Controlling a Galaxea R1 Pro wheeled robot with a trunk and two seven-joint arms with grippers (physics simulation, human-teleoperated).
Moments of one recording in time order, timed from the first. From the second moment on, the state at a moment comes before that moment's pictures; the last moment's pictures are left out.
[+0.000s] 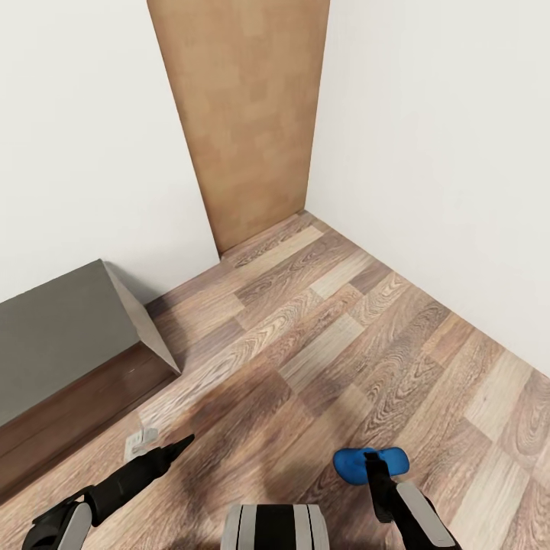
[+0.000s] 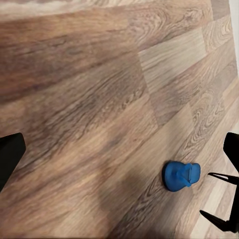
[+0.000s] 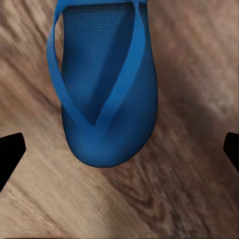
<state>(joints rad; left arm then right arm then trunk) -0.15 0.09 0.28 -1.21 0.42 0.53 -0.69 -0.33 0.00 -0.02 -0.79 -1.49 0.01 -0.41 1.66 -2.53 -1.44</state>
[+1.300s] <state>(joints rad) -0.15 0.09 0.27 -1.21 0.41 0.53 -0.69 -0.33 0.00 -0.02 -0.79 -1.48 0.01 -0.38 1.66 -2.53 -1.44</state>
